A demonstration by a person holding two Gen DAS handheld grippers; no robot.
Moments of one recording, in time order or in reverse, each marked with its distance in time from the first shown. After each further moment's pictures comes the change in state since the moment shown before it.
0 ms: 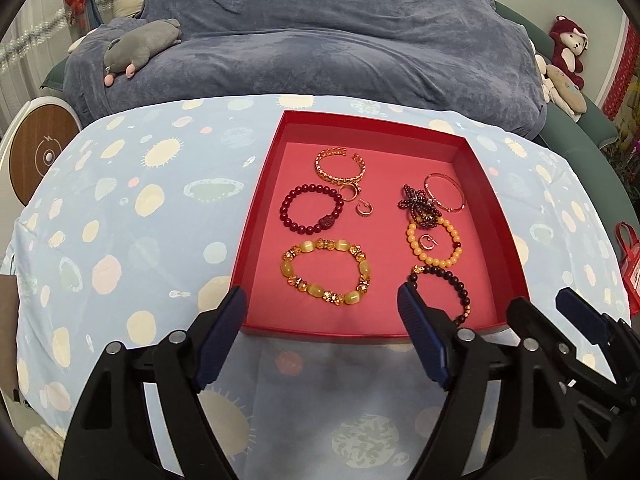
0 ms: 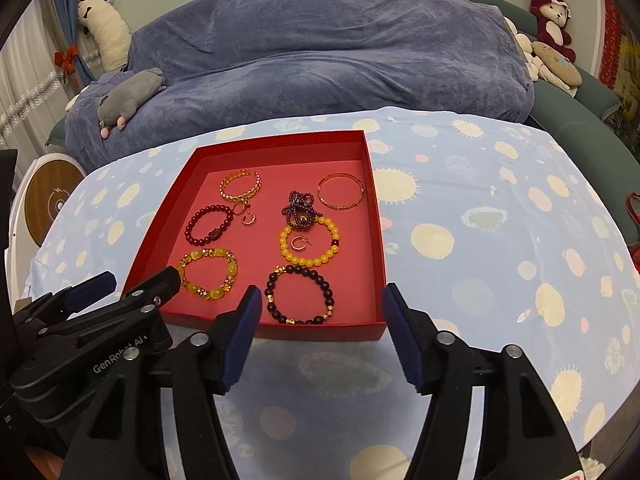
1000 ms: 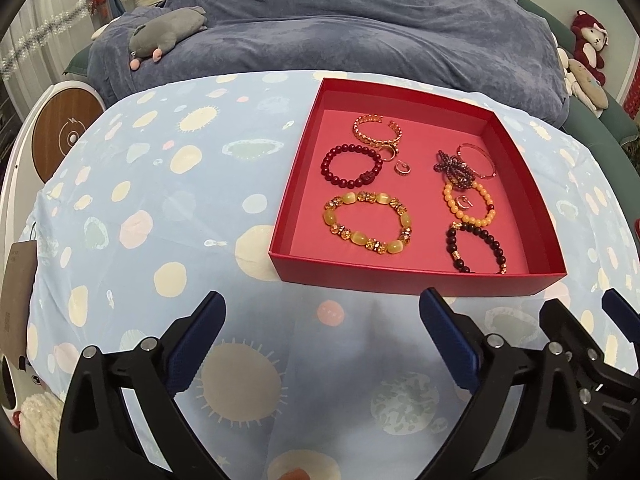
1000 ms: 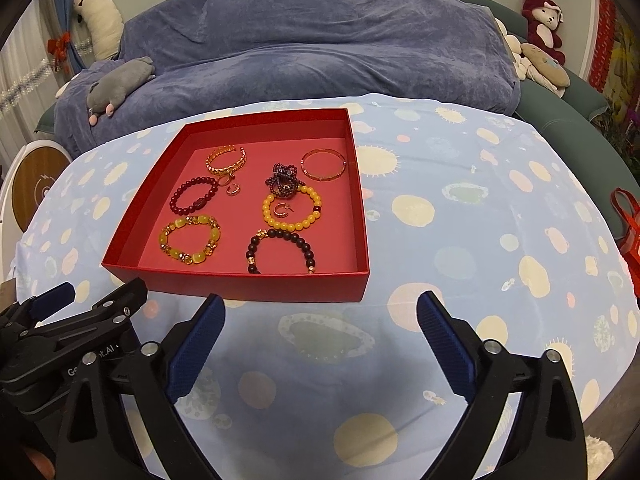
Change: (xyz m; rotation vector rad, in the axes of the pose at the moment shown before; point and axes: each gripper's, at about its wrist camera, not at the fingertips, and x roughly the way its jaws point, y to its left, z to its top) left arm -0.001 0.018 -0.035 -0.031 0.036 0.088; right arm -0.005 -0.001 -0.029 -0.015 0.011 -0.062
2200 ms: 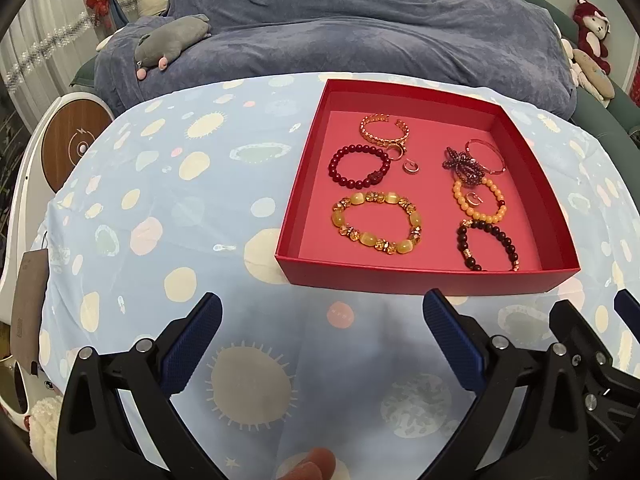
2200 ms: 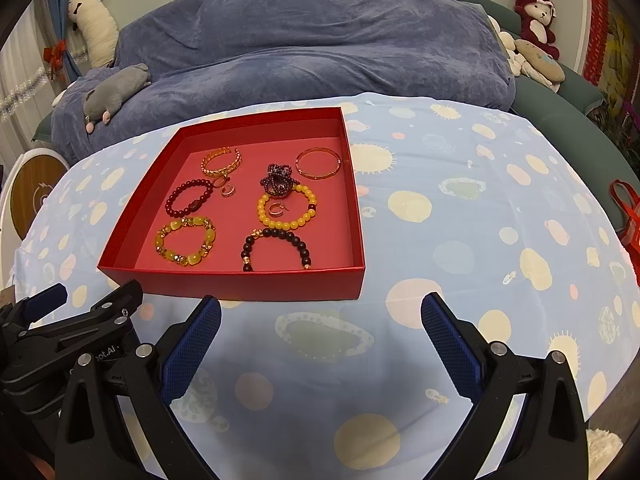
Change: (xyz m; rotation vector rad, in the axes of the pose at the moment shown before) left arm 0.001 -0.005 0.000 0.033 -0.010 0.049; right arm 0.005 -0.003 -0.004 0.021 -0.009 -0.003
